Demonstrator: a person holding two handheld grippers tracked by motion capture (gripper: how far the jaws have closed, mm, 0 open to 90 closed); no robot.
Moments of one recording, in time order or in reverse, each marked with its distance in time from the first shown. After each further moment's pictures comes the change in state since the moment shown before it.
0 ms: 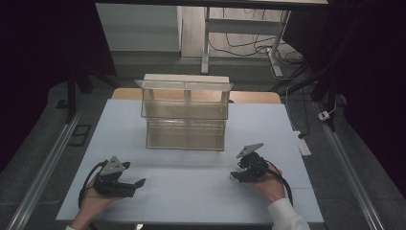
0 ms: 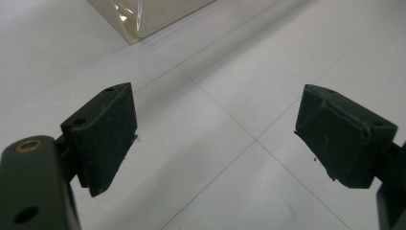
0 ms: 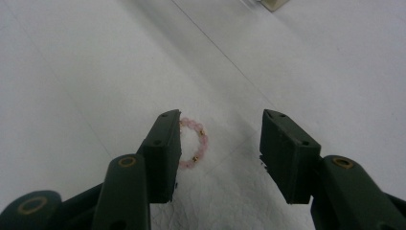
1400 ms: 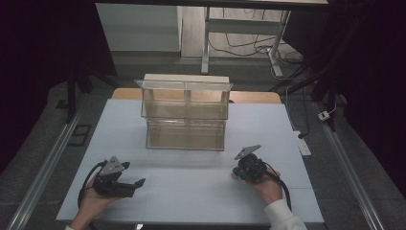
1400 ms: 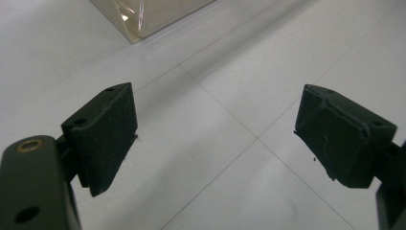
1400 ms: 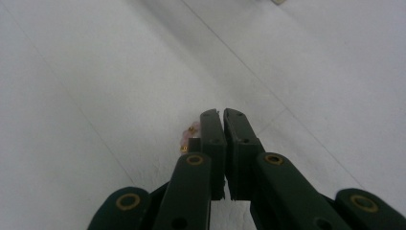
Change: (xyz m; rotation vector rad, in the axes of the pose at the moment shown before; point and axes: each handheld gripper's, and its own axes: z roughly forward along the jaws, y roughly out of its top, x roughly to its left) left arm 0.001 -0.001 -0.001 0.002 0.004 0.003; right arm 0.007 0.000 0.002 0.016 -0.023 0.001
